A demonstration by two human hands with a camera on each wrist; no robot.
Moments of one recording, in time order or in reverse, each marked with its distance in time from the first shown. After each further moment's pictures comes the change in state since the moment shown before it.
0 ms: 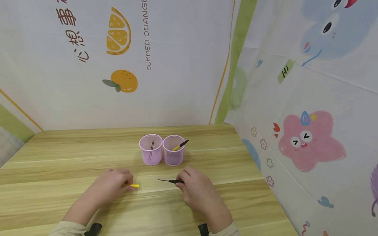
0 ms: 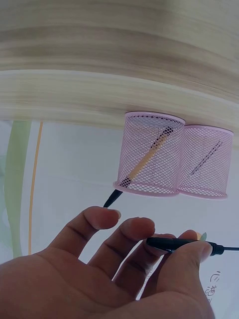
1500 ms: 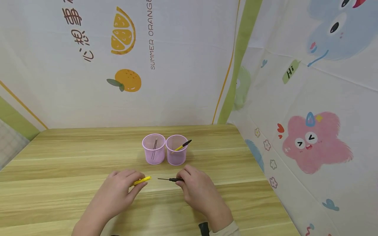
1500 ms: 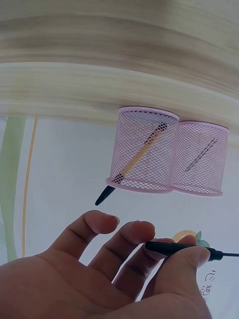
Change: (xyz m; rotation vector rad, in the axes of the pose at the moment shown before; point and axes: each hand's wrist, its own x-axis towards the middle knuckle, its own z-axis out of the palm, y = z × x) left_hand -0.010 0.075 -0.029 0.018 0.328 -0.067; right_hand 0.007 -0.007 -0.001 -0.002 -0.019 0.008
